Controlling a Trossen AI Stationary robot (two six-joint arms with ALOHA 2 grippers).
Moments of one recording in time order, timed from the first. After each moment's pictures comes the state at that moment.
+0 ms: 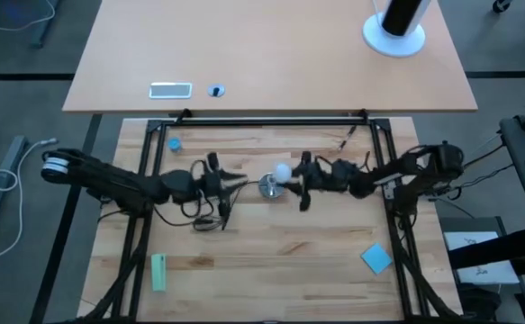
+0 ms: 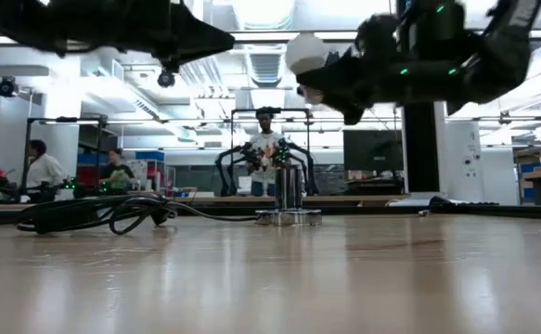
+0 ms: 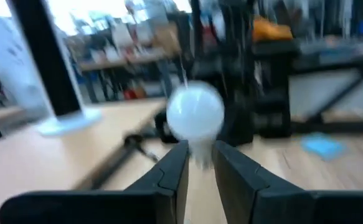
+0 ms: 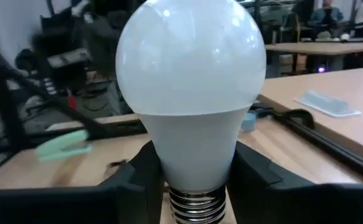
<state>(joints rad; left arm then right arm) -0.06 1.19 0.47 0.81 -0.34 0.16 -0.13 1.61 0.48 1.18 -0.06 0.08</state>
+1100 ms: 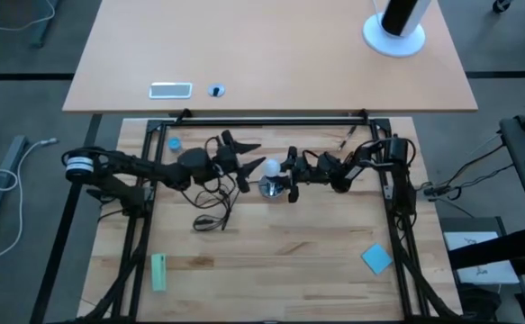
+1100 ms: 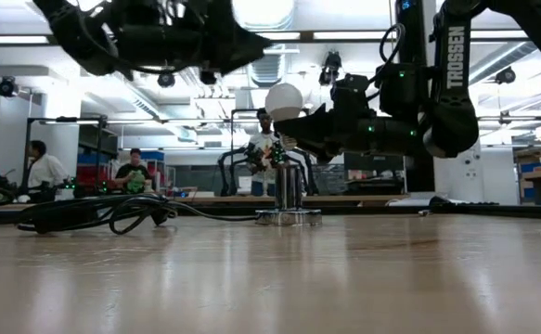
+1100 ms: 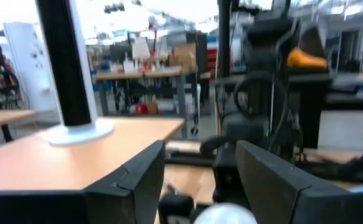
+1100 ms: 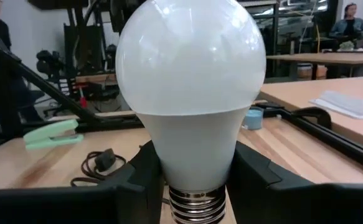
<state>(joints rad) 0.15 1.48 0.66 0.97 -0.17 0.09 -0.26 2.01 0.58 1.55 -0.26 0.07</state>
